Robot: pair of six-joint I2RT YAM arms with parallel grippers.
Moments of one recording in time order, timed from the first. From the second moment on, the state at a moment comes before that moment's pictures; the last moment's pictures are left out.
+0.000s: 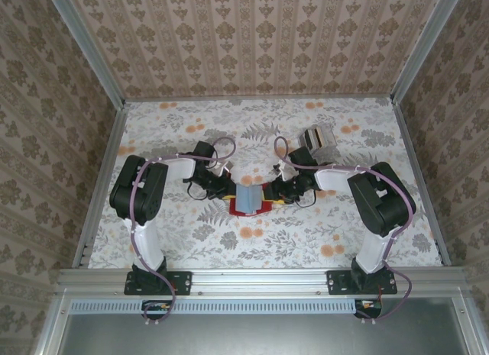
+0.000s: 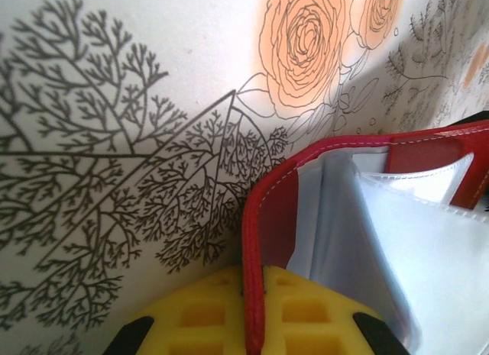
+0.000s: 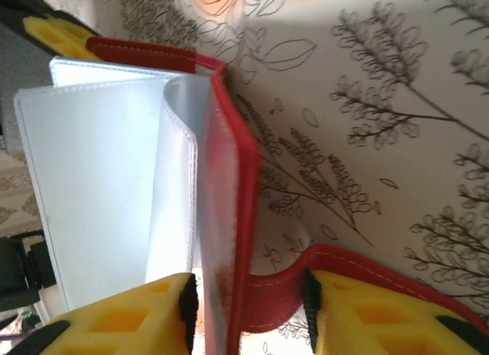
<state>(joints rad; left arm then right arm) -0.42 1.92 1.05 -0.48 0.80 -0.38 0.42 1.80 0.90 -0.22 -0.76 0.47</state>
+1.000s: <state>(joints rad) -0.47 1.89 1.19 -0.58 0.84 -0.57 0.48 1.81 0.99 -0.21 -0.87 0.48</state>
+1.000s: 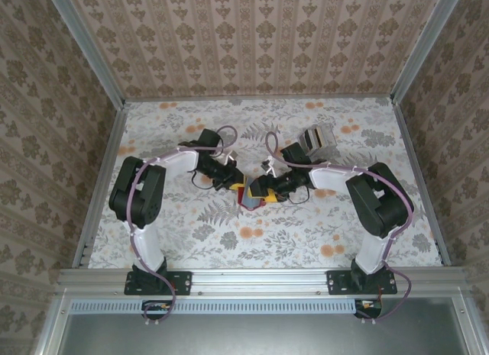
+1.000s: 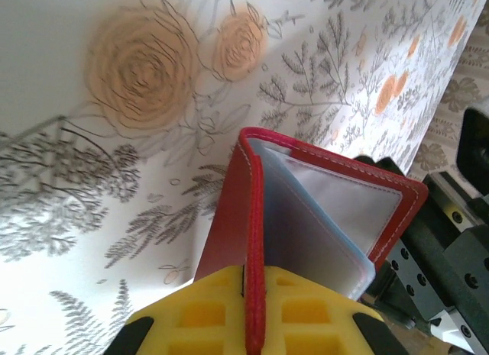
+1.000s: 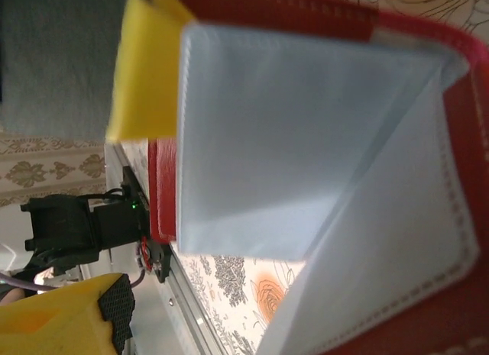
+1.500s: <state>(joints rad) -0.48 1.94 1.23 -0.62 0.91 -0.64 0.48 1.84 1.02 -0.22 -0.84 0.51</state>
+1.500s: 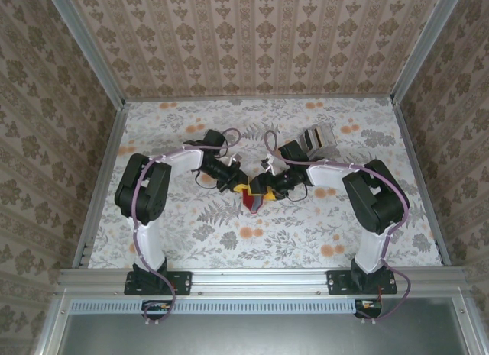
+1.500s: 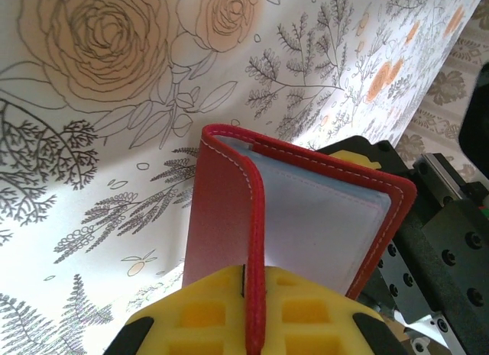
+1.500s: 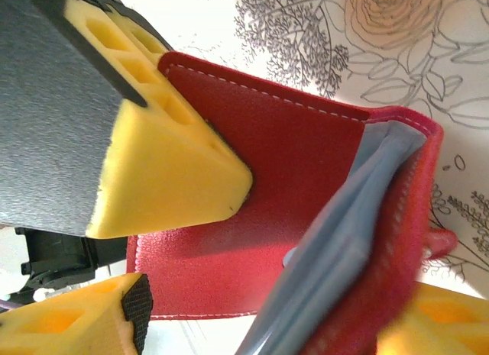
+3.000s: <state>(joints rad) -0.44 1.98 1.18 -0.57 0.88 -0.60 0.42 1.82 0.93 -0.09 -0.88 0.57</state>
